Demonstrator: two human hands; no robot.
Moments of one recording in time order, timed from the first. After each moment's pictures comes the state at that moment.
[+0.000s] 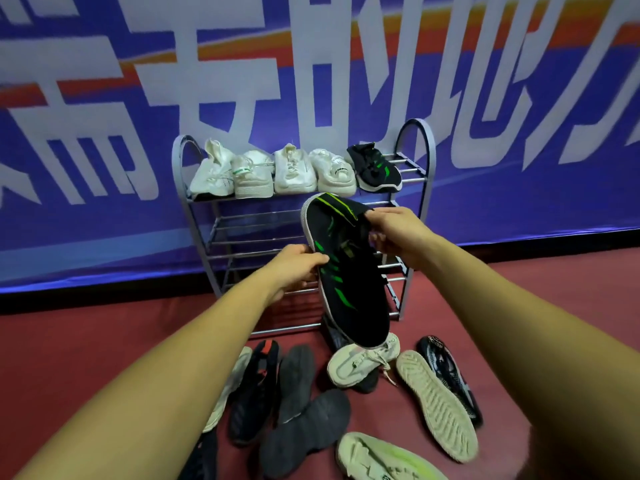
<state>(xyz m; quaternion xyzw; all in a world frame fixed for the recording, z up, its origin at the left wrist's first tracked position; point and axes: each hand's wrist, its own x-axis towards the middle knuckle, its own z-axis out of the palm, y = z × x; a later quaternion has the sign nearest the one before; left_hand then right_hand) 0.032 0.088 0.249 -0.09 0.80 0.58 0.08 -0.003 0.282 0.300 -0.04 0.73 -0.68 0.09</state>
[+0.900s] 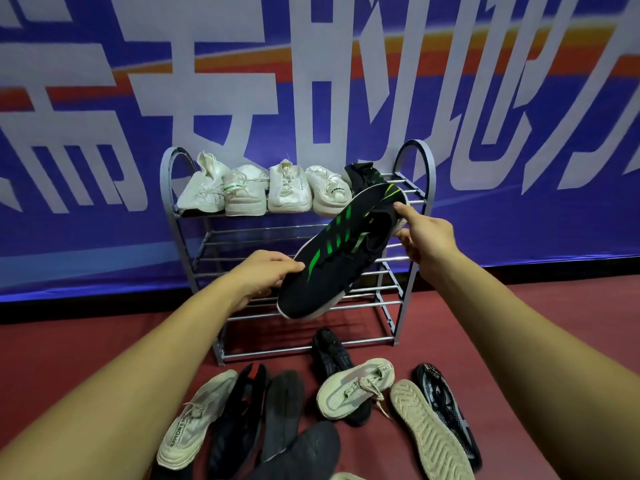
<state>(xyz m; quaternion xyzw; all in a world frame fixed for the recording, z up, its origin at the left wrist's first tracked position) 0.019 0.057 0.275 -0.12 0.83 0.54 0.05 -0.046 0.313 0.305 0.08 0.68 -0.73 -0.06</state>
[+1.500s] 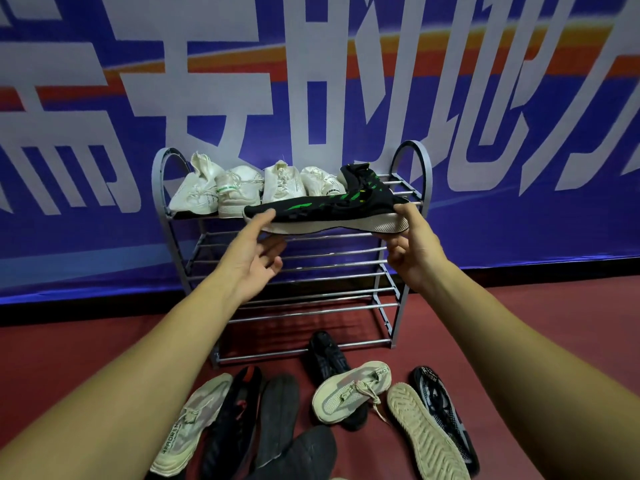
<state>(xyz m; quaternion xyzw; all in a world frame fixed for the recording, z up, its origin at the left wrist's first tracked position) 0.004 0.066 0.292 -0.16 0.51 0.84 -0.03 -0.050 0.306 0.299 0.11 0.52 -0.84 0.05</state>
